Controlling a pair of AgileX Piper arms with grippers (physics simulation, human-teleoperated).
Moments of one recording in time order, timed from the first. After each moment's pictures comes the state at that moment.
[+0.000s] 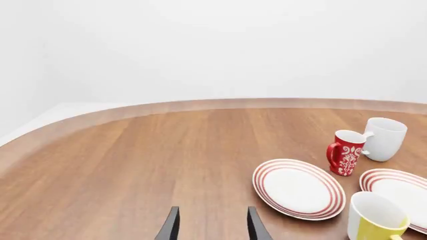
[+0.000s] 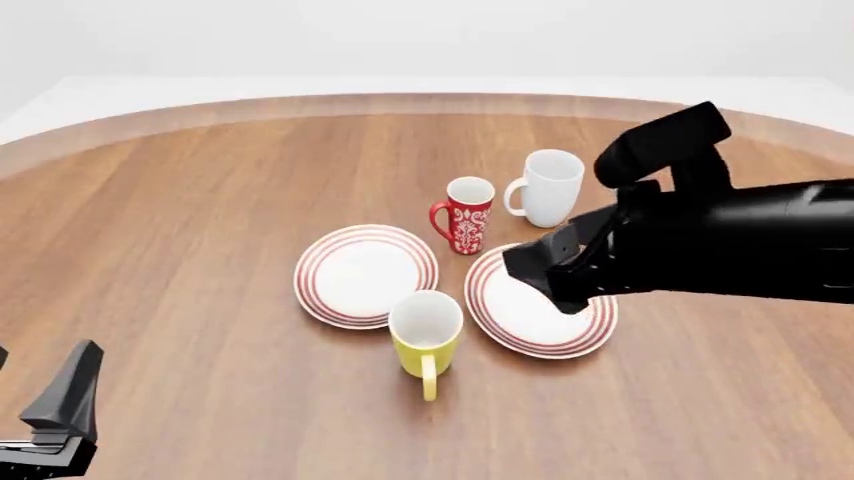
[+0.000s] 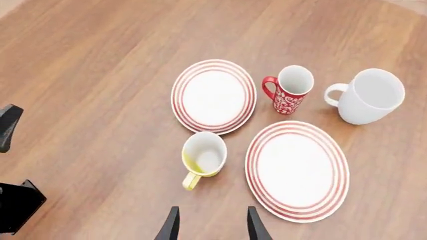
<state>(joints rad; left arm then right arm) 0.00 0.00 0.00 0.00 0.00 0.69 1.05 -0.97 0.64 0.10</state>
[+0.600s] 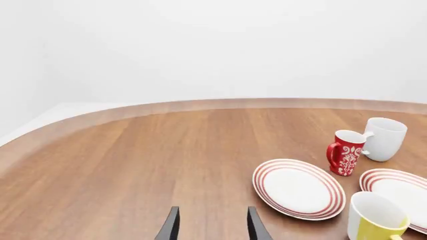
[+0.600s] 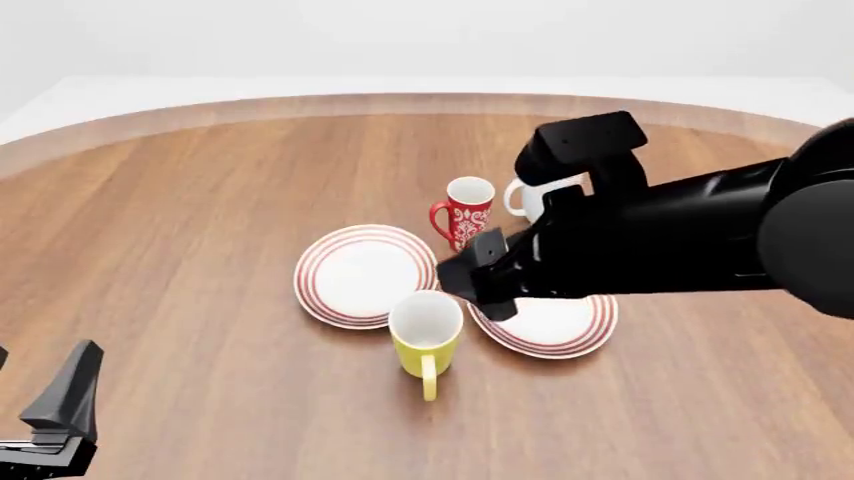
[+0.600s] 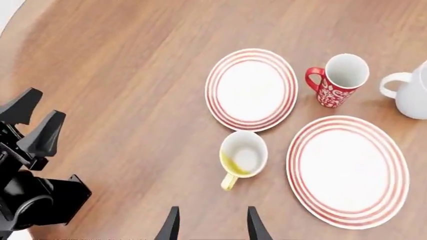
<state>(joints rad) 0.00 0.00 0.00 0.00 0.00 0.83 1.17 -1.07 0.68 0.26</state>
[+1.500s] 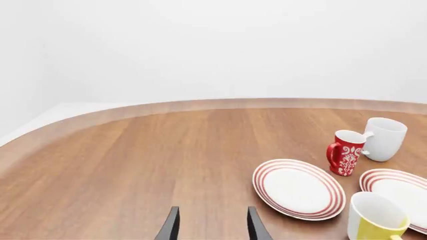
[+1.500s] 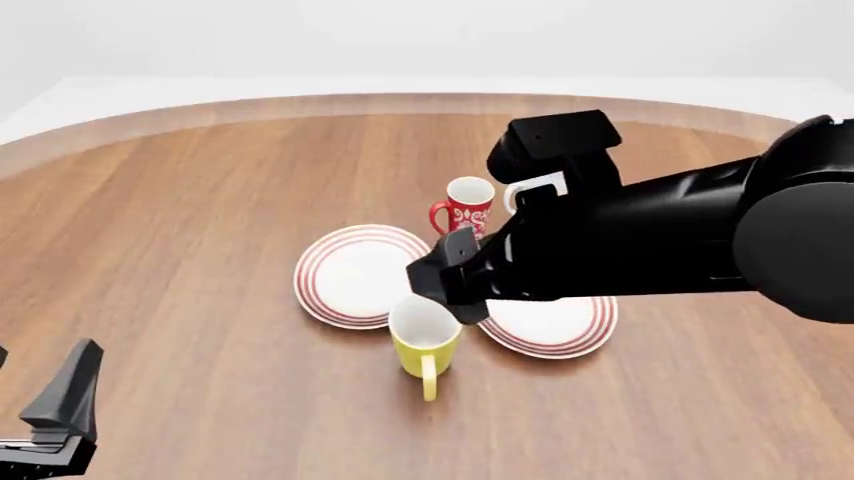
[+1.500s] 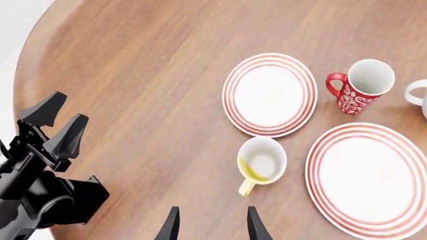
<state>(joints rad) 0.00 0.00 0.00 0.00 0.00 0.89 1.20 -1.10 0.65 0.31</state>
